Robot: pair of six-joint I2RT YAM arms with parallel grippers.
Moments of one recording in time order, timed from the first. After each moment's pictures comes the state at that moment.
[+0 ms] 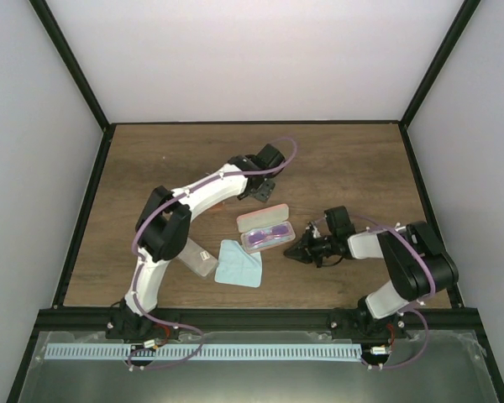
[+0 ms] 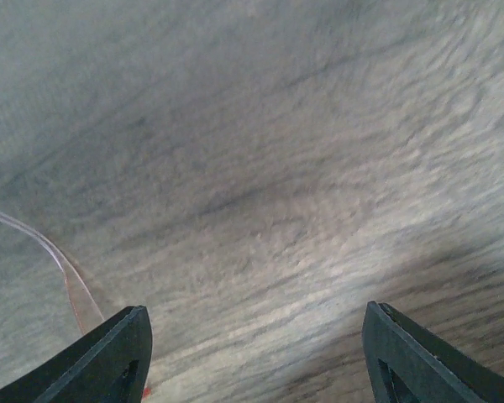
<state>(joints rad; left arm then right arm) -0.75 2.15 1.82 -0.83 -0.32 -0.21 0.31 1.52 0.41 0.07 -0.92 0.99</state>
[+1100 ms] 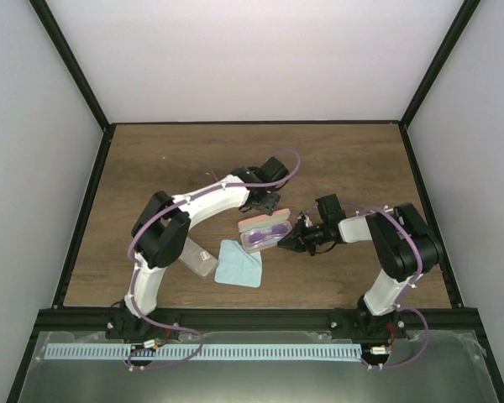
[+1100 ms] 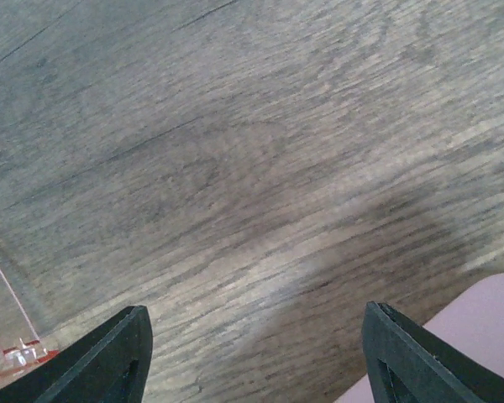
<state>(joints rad) -0.80 2.08 1.67 -0.76 -0.25 -0.28 0.33 1.70 0.58 0.04 -0.93 0.92</state>
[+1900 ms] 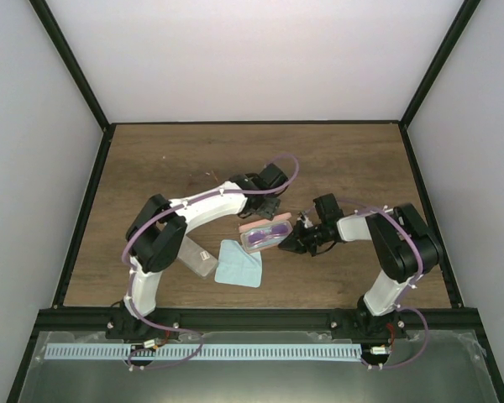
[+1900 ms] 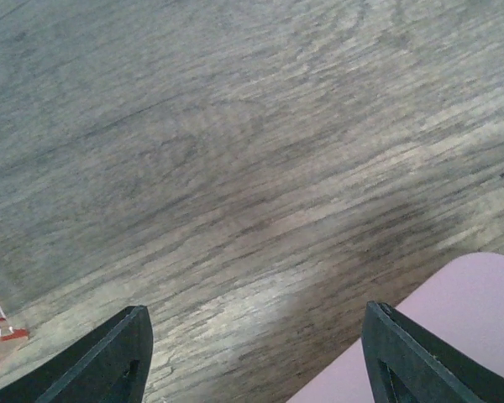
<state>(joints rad) -0.83 2.02 1.56 -0.68 -0.24 -0.33 0.34 1.69 0.61 -0.06 -0.86 0.84</state>
